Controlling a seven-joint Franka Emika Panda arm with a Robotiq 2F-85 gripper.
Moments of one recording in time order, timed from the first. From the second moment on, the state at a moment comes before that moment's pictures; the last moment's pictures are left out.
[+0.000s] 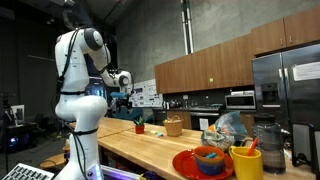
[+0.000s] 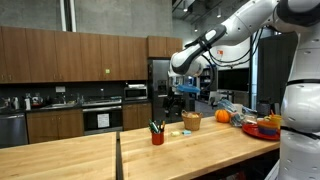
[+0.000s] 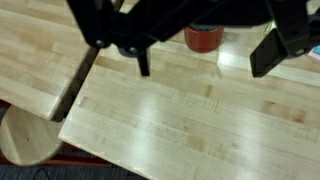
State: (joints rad) arm 0.15 -0.16 0.16 -2.33 0.24 2.20 0.12
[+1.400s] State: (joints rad) arm 0.16 0.21 0.17 -2.16 0.25 2.46 -0.51
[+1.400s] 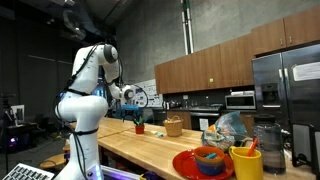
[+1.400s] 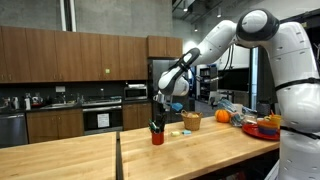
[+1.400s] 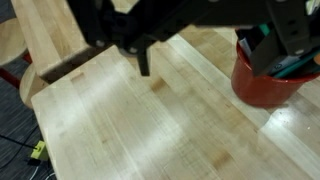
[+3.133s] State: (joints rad) arm 0.04 0.41 0.26 -1.93 0.22 2.38 -0.73
